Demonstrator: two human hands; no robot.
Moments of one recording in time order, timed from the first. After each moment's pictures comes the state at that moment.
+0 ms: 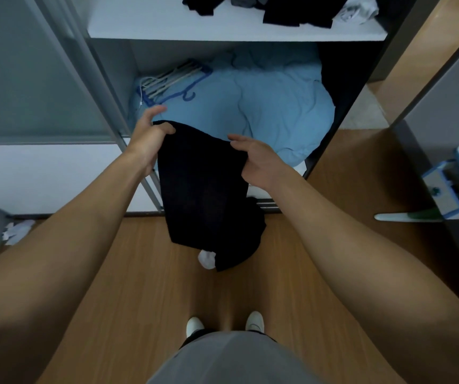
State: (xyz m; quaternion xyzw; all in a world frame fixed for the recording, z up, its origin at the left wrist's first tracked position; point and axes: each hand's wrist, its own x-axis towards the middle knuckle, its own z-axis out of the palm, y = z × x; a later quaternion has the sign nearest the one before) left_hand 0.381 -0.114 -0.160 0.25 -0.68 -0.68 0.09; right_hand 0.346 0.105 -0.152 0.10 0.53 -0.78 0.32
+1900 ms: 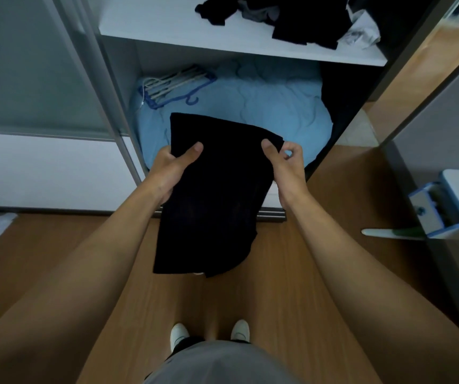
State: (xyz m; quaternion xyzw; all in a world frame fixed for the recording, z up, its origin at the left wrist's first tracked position) left_hand 0.412 -0.087 -0.192 0.14 -0.64 -0.75 0.07; right_hand 0.348 0.139 -0.165 0.04 0.68 -0.73 0.09
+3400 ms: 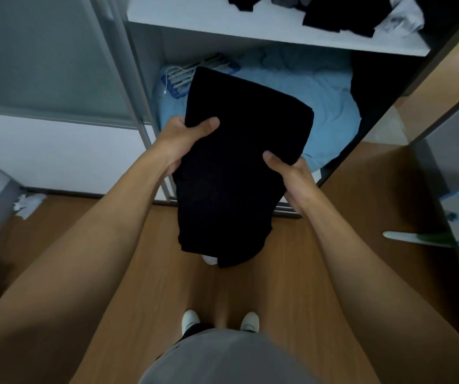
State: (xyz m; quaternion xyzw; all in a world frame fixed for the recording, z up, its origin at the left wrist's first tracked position) left_hand 0.408 -0.112 -0.156 0.15 -0.68 -0.72 0.06; right_hand 0.361 0.134 -0.180 -0.07 0.63 -0.73 0.25
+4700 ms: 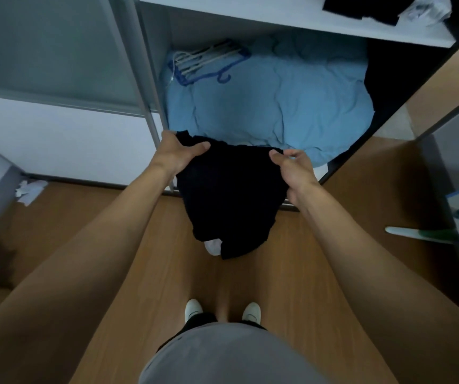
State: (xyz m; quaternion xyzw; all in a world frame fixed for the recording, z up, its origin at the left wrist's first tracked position) left_hand 0.428 -0.151 -0.210 0.30 -0.75 -0.59 0.03; right_hand 0.364 0.083 -0.192 0.11 0.71 -0.66 0.20
